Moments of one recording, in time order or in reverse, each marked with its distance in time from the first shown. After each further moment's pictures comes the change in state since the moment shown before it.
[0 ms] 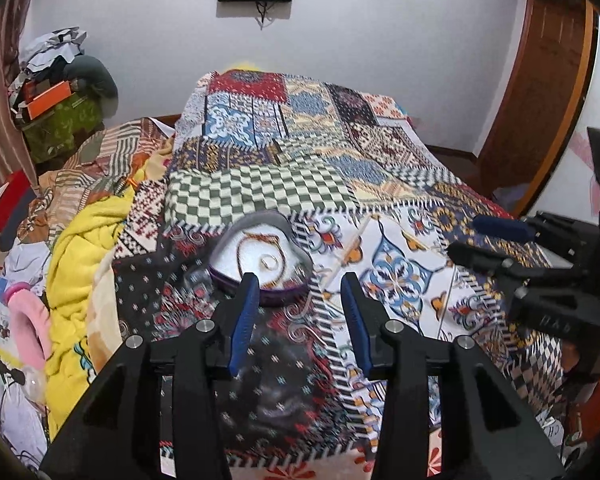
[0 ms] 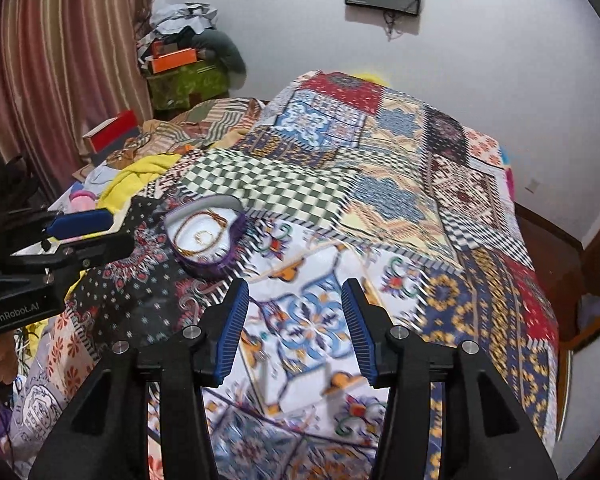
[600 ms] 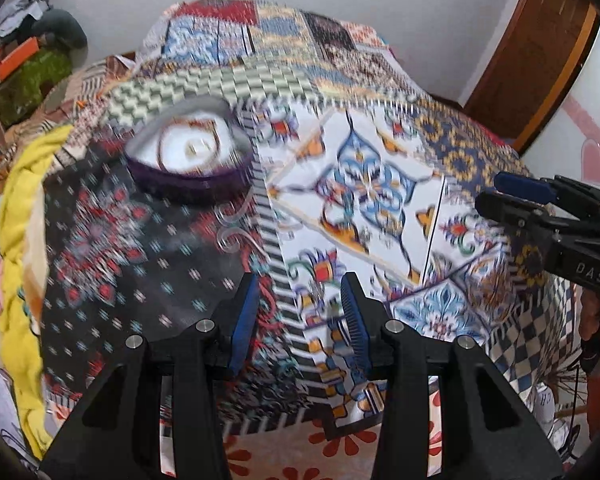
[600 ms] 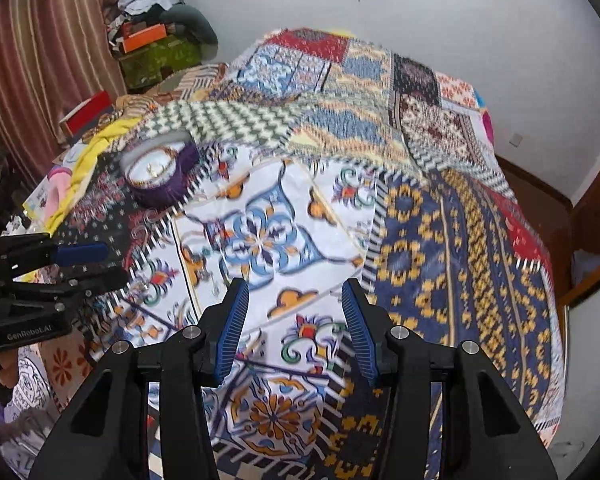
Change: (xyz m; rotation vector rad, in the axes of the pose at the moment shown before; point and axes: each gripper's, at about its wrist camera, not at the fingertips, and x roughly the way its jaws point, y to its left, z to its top) left arm 0.060 -0.032 -0.060 -0.002 0.226 -0.086; right arm 0.011 -0.039 -0.057 0.069 0.127 -0.032
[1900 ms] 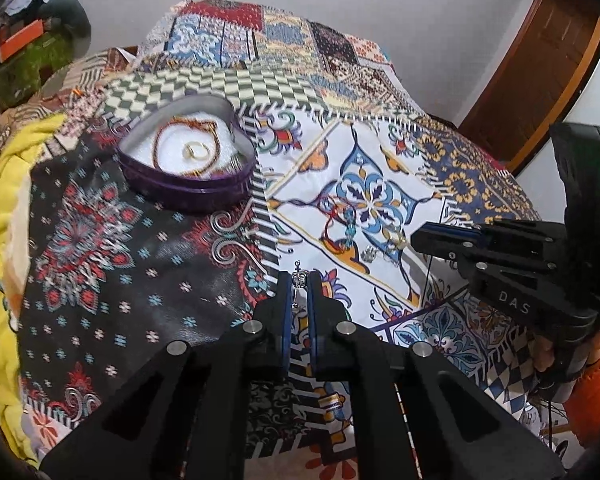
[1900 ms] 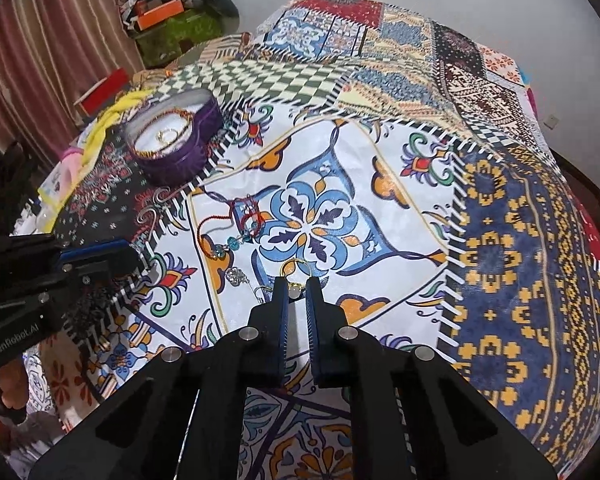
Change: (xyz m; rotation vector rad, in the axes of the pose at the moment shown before) left arm 0.000 0.012 0.007 -0.063 -0.068 -0.044; right arm 0.044 0.018 0.005 -0.008 0.085 0.111
